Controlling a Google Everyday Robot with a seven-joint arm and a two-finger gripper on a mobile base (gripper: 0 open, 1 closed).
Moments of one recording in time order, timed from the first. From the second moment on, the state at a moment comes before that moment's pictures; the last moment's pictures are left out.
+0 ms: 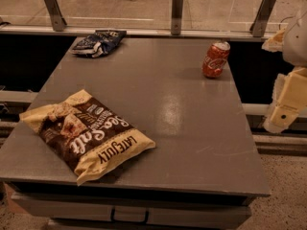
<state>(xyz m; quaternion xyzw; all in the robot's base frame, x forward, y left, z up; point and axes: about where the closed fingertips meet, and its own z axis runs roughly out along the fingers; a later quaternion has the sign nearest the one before) 0.438 -0.217 0.976 -0.60 0.78 -0.03 0.16</state>
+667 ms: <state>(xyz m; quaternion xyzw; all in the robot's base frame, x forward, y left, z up) 0.445 -0.167 0.968 -0.63 0.76 0.00 0.18</state>
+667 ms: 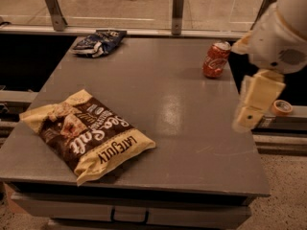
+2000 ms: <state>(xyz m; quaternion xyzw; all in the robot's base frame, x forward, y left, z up) 0.398 0.163 0.877 -0.76 0.58 0.22 0.23</state>
